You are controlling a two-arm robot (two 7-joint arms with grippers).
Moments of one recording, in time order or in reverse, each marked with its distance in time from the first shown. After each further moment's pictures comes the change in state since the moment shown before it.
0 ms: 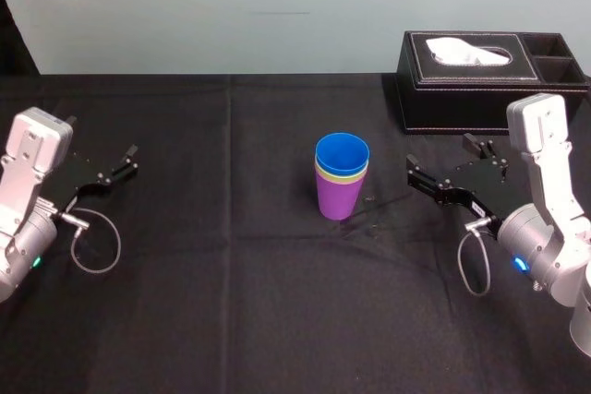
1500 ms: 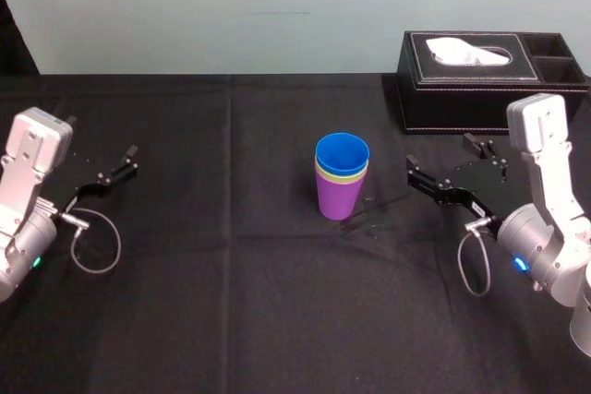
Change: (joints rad) left arm 0.000 0.000 0.000 0.000 0.000 0.000 0.000; right arm 0.000 0.000 0.000 0.000 0.000 0.000 0.000
